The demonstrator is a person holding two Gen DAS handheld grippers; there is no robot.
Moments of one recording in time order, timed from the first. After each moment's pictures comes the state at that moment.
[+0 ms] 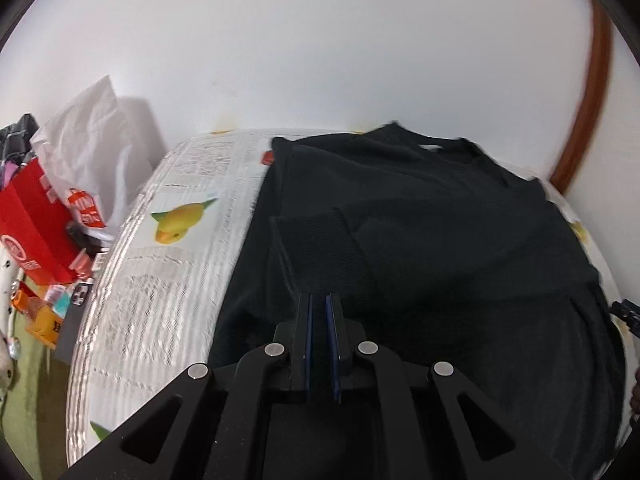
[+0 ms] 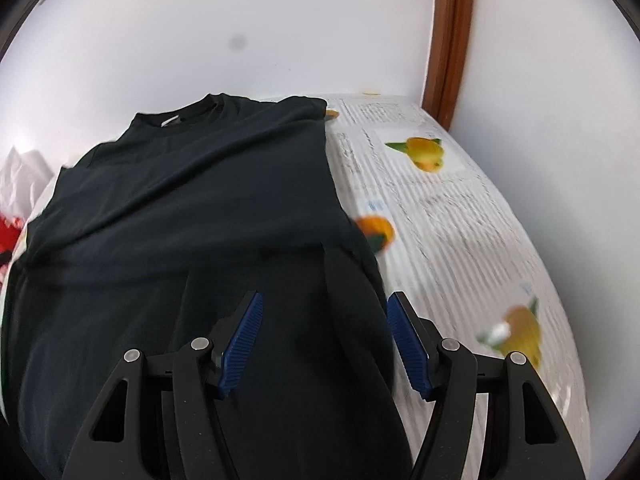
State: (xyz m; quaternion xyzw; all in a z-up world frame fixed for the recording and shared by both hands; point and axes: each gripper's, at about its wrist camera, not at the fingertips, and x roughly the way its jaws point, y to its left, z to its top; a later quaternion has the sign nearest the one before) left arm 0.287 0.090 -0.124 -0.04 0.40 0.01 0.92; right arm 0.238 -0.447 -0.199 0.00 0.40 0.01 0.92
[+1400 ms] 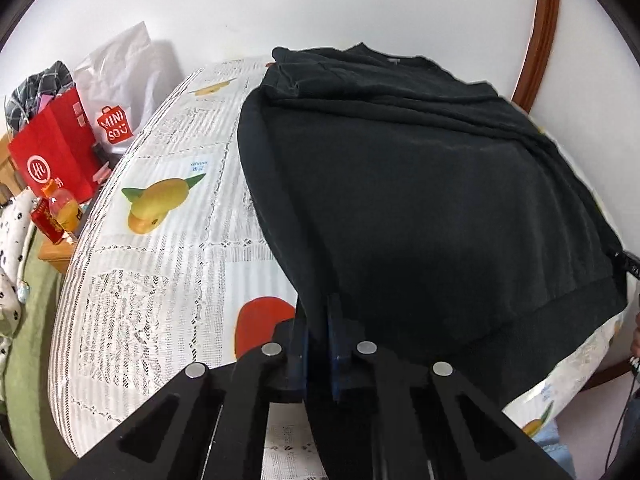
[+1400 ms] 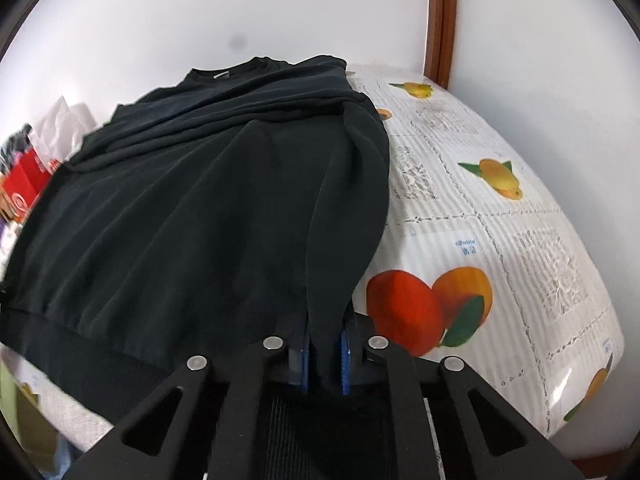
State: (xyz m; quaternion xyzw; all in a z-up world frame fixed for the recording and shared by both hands) left arm 0.096 0.085 -0.179 -0.02 0.44 0.00 0.90; right arm 0.085 -0.456 -0.248 0.02 0.39 0.07 0.92
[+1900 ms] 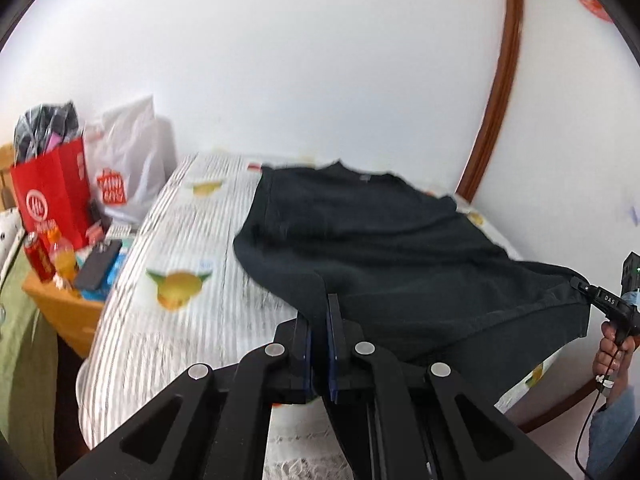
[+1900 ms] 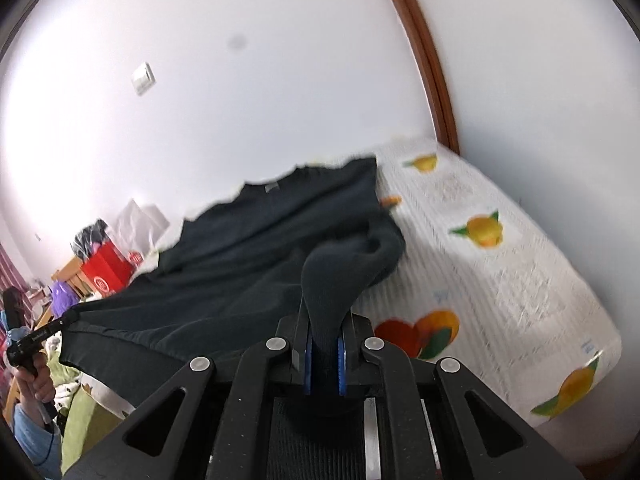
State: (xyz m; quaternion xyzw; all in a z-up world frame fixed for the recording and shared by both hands) left arm 0.045 0.111 -0.082 -0.07 0.29 -0.07 0.95; right arm 0.024 -0.517 -0.166 0.14 0.26 0.15 0.94
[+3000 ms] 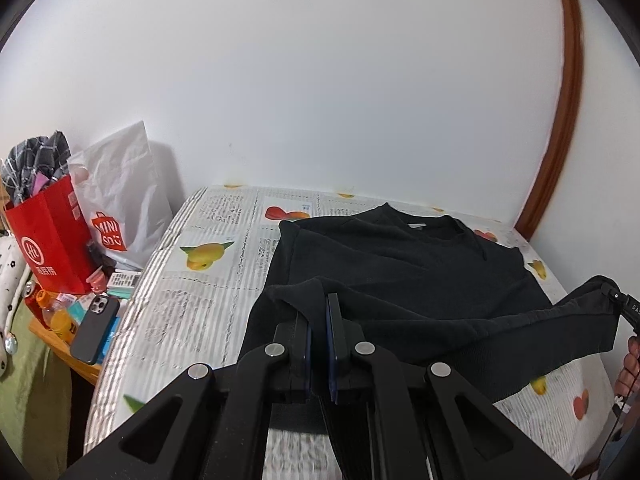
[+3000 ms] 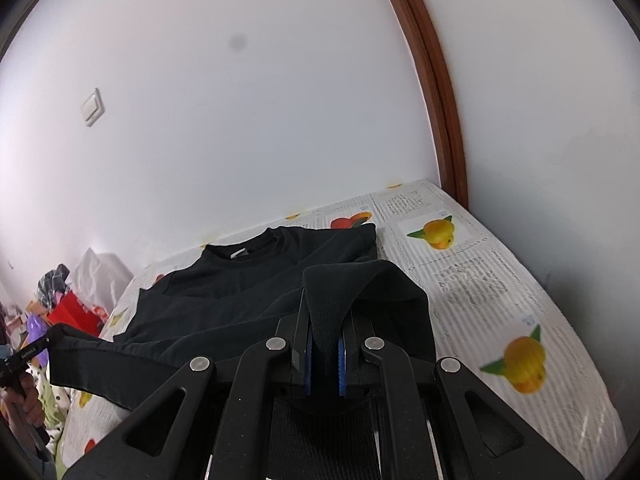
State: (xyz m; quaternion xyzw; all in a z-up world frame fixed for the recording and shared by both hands) left arm 0.226 0.096 -0.068 -0.07 0.31 0.01 0.95; right arm 0.210 -0.489 -0.132 0.15 0.25 0.11 0.95
